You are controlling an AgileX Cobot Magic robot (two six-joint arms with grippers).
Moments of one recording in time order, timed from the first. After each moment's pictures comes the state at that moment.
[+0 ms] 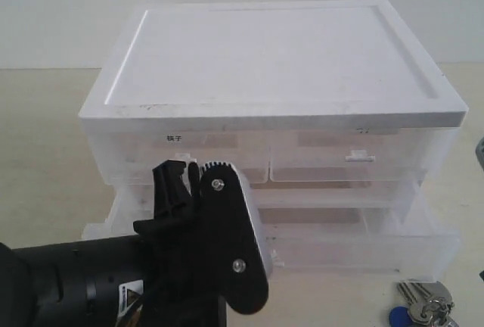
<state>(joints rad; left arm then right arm) -1.18 1.43 -0.61 1.74 0.28 -1.40 1.15 0.80 -0.55 -0.85 1.20 0.76</state>
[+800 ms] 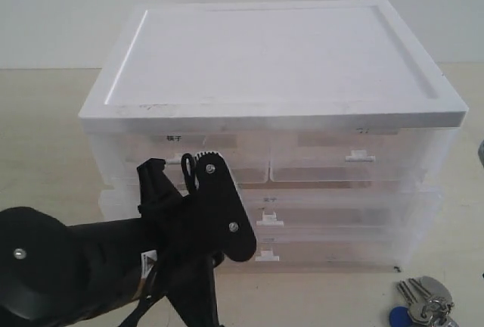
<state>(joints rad) -1.07 1.57 -0.62 1.74 0.34 -1.45 1.15 0.80 -0.55 -0.85 1.21 0.76</state>
